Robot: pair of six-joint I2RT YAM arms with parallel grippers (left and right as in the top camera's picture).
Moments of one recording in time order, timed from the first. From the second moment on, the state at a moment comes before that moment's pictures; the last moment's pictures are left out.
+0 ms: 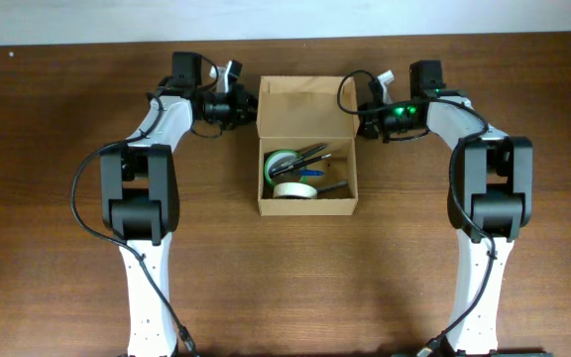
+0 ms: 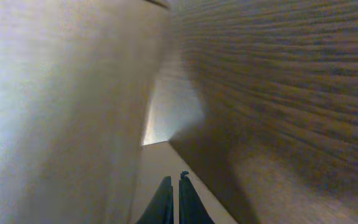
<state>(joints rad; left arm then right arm) -0.07 2.50 1.91 -0.41 1.07 -0.42 0.00 2.42 1.76 -0.55 -1.16 0.33</state>
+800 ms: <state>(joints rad) -0.06 2.26 1.97 -0.77 0.98 -0.28 0.01 2.11 1.82 -0.84 -1.03 0.26</state>
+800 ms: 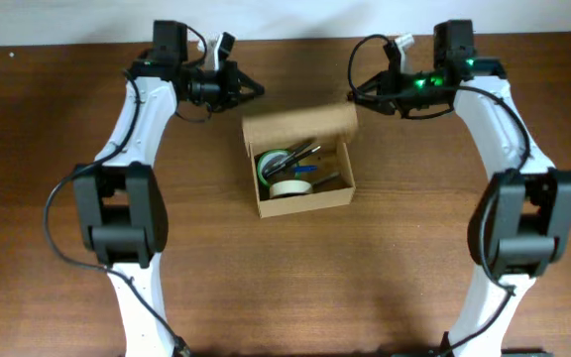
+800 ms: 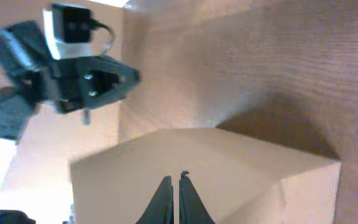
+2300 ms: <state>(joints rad) -0.32 2.09 1.84 -1.31 0.21 -0.02 0.33 1.93 1.59 -1.14 -0.29 0.09</state>
